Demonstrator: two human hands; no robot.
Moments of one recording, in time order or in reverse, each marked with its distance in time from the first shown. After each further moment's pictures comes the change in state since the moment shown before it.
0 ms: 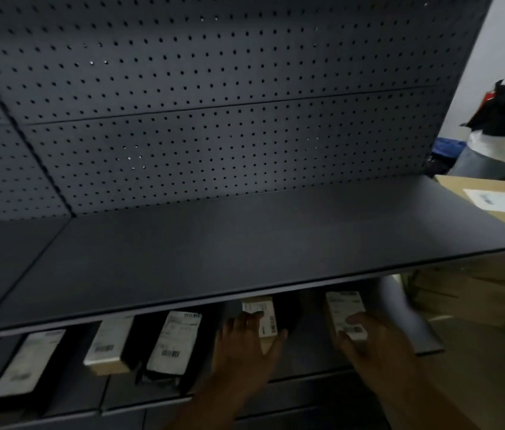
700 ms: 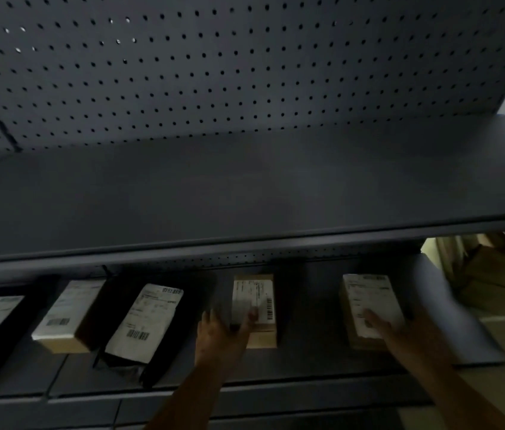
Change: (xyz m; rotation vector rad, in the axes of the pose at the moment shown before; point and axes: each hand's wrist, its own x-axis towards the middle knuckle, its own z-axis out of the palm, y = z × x) left_hand 0.094 -0.080 0.167 -0.505 0.066 -0.489; right_hand 0.105 0.152 0.163 0.282 -0.114 0.728
